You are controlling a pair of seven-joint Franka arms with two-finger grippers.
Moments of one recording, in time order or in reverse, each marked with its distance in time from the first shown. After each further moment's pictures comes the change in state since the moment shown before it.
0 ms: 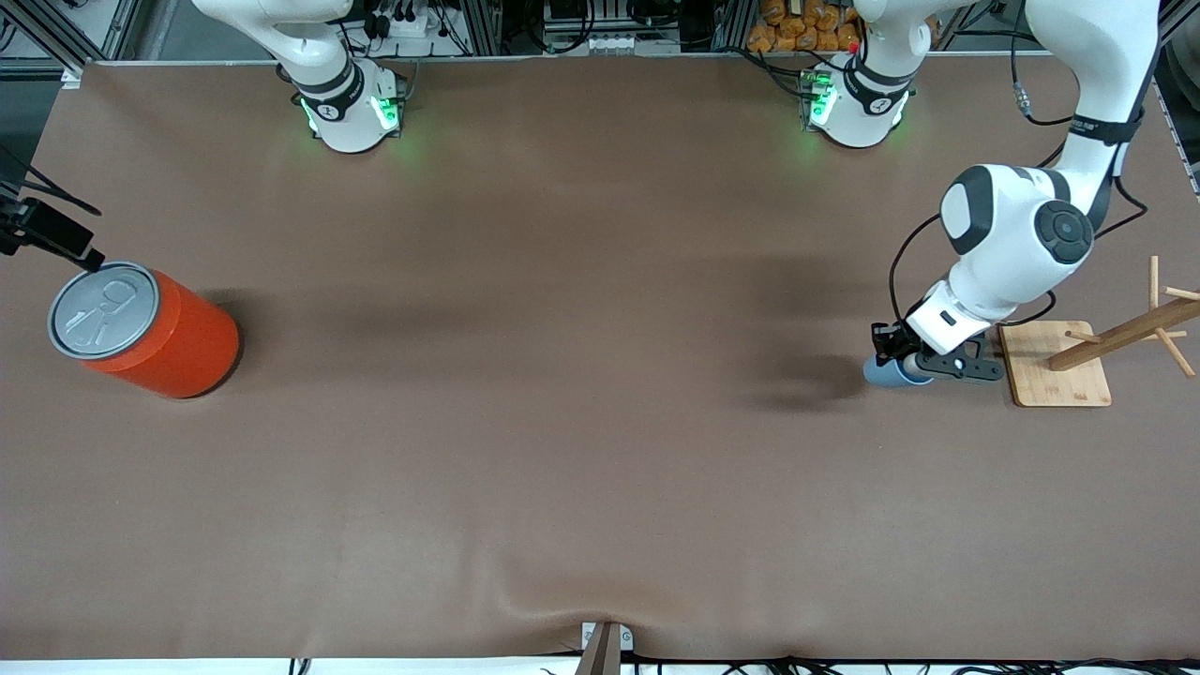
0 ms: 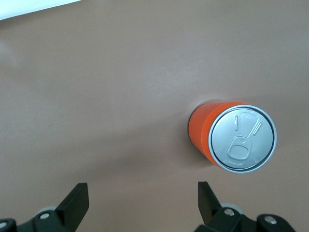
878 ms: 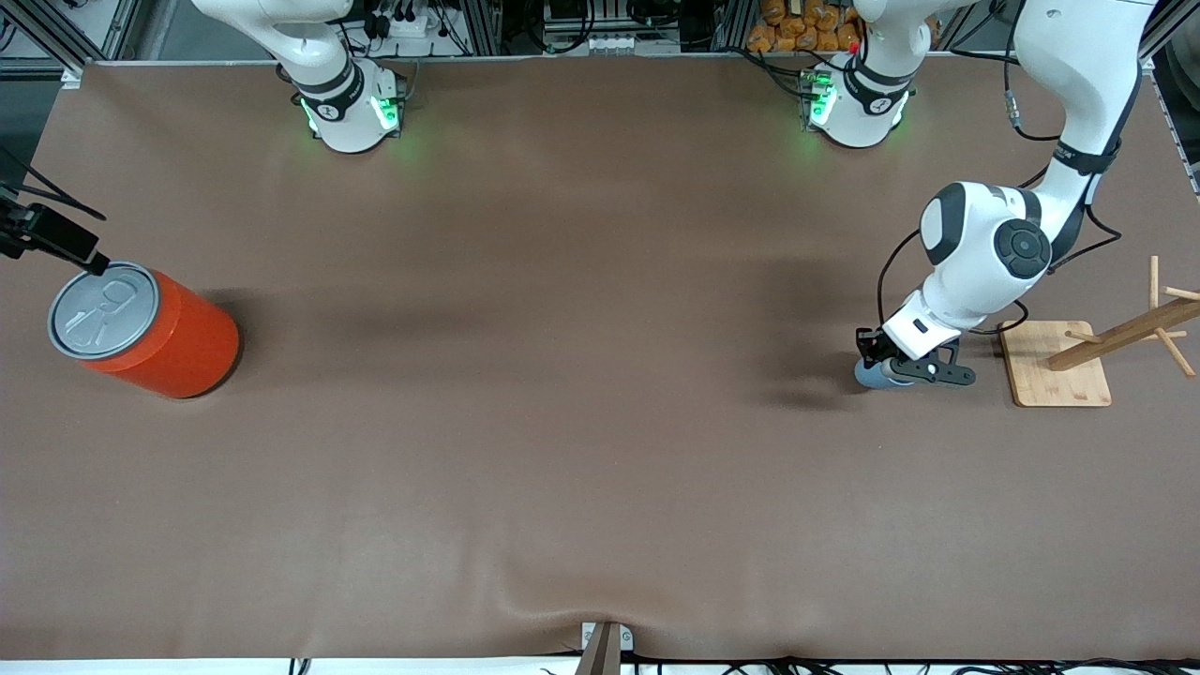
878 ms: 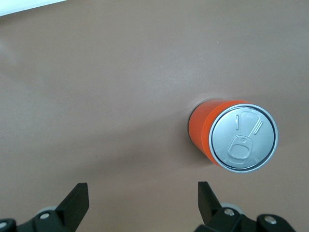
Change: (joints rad) left arm -0.003 0.086 -0.001 -0.013 0.112 0.073 -0.059; right arm 0.001 0.008 -0.001 0.000 0.000 -0.002 0.000
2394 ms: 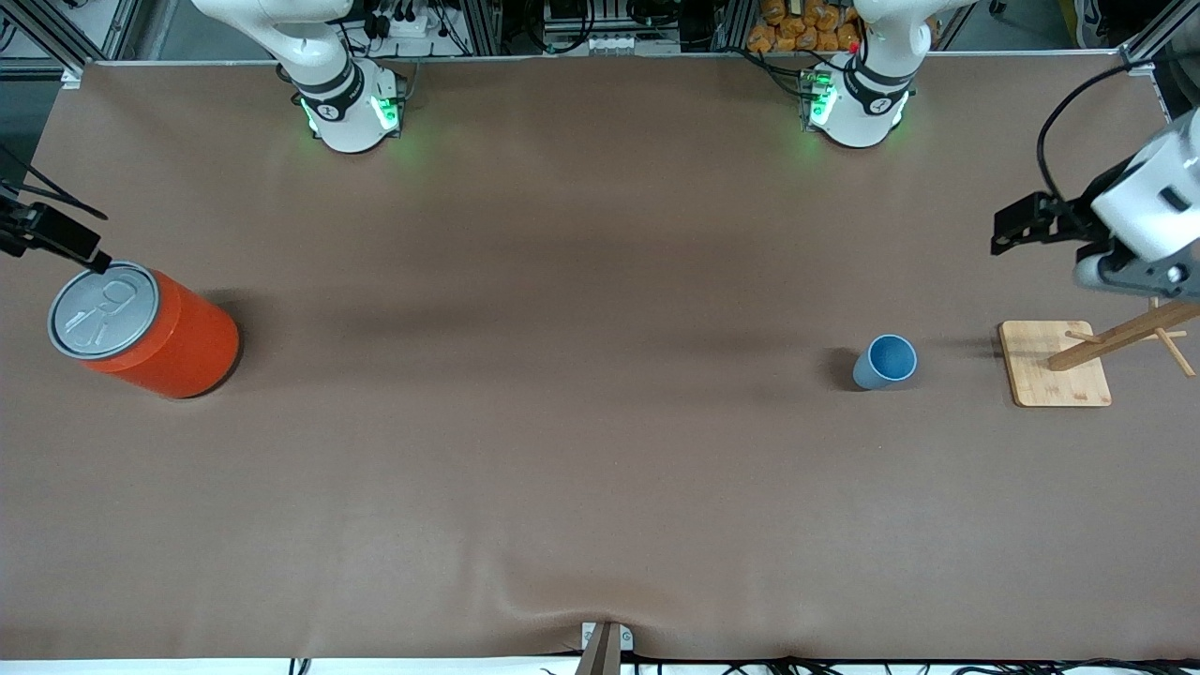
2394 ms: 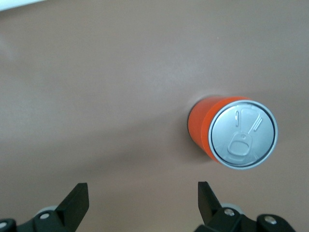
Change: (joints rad) left arm 0.017 -0.195 -0.026 0.850 0.009 -1.224 -0.007; right arm 0.001 0.001 0.000 0.000 0.000 -0.029 0.000
